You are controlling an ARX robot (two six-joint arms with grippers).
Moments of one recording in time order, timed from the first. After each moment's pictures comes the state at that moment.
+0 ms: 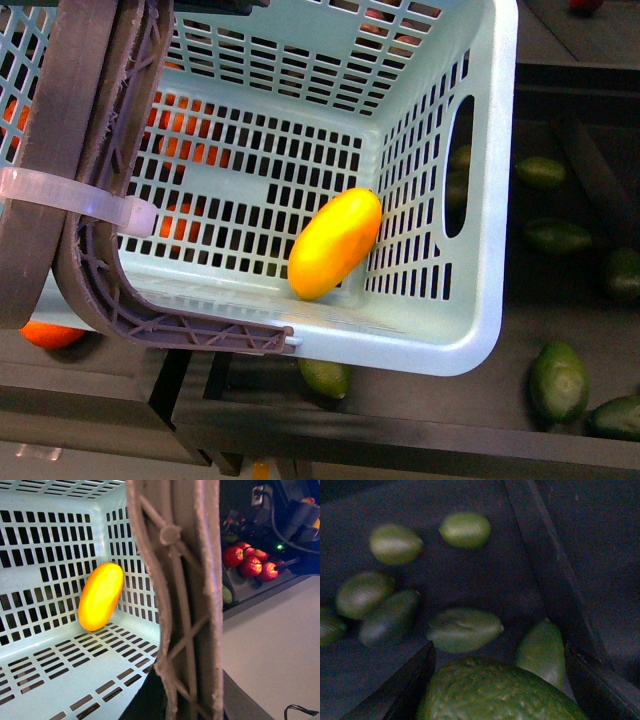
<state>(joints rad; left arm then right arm) -0.38 1.33 0.94 -0.23 0.37 -0.24 -0.30 2.36 1.15 0.60 -0.23 0.10</state>
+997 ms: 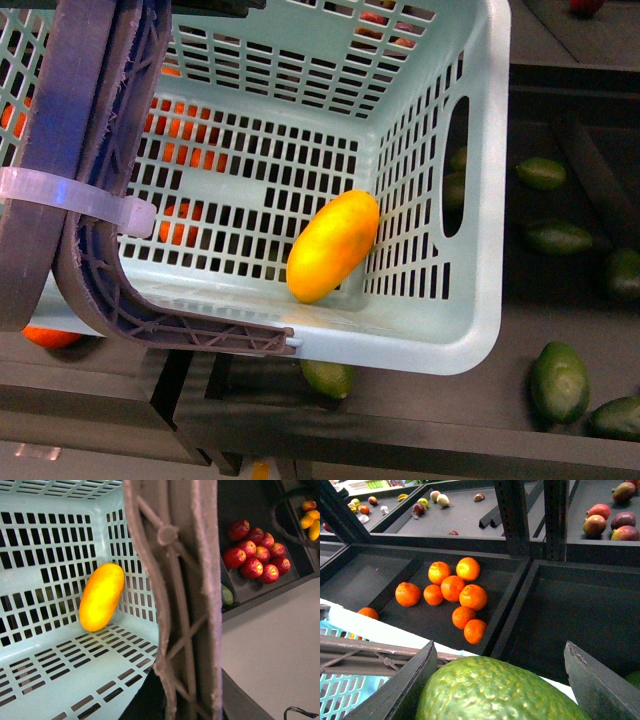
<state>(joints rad) -0.38 1.33 0.94 -0.23 0.37 -0.25 0.40 1.79 1.18 0.33 -0.10 0.25</state>
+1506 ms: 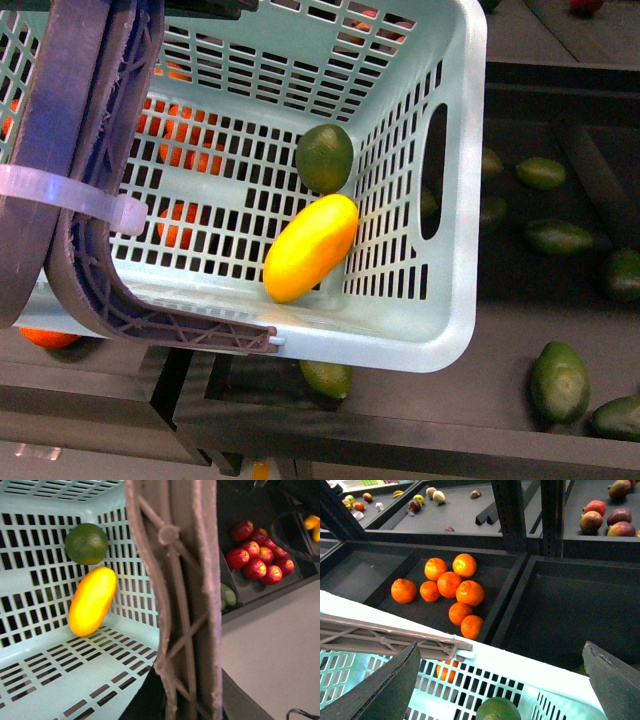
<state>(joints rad) -0.37 1.33 0.94 -0.23 0.36 -0.25 0.42 1.78 1.14 0.35 -0.07 0.25</state>
